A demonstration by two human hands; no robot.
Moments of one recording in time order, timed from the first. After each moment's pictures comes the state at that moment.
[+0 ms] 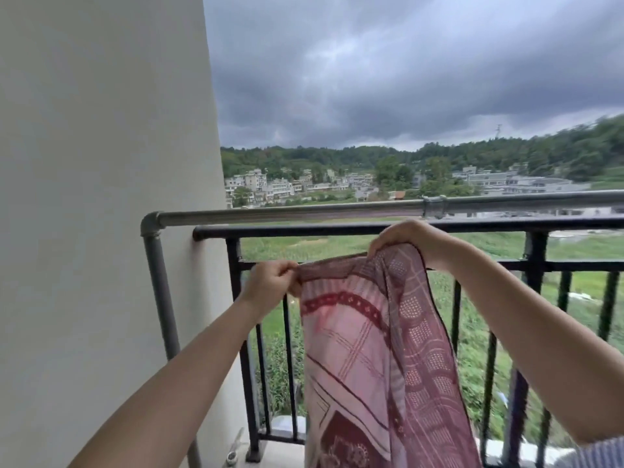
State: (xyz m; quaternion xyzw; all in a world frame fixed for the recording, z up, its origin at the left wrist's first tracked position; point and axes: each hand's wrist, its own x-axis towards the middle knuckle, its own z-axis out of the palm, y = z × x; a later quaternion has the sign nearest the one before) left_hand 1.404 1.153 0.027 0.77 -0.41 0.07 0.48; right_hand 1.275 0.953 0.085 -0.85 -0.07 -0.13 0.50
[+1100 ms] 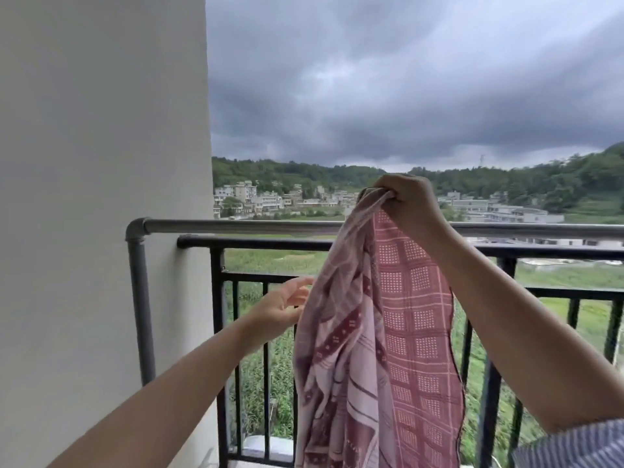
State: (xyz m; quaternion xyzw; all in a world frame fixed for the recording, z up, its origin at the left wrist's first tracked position) left_hand 1.364 1.150 0.017 0.69 -0.53 -0.17 0.47; right_hand 1.253 0.961 0.141 -0.83 -0.03 -0.56 0.08
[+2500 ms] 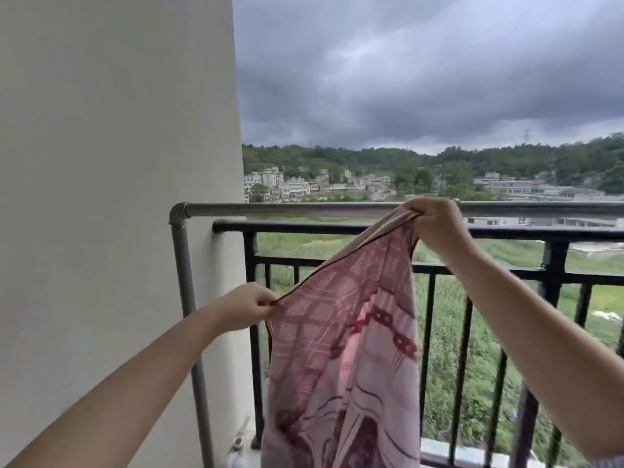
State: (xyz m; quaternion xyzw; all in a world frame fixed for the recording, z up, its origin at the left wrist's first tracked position) left_hand 1.389 1.217 0.022 0.89 -0.41 -0.04 0.20; right_hand 1.260 0.981 0.097 -0.83 0.12 -0.46 0.30
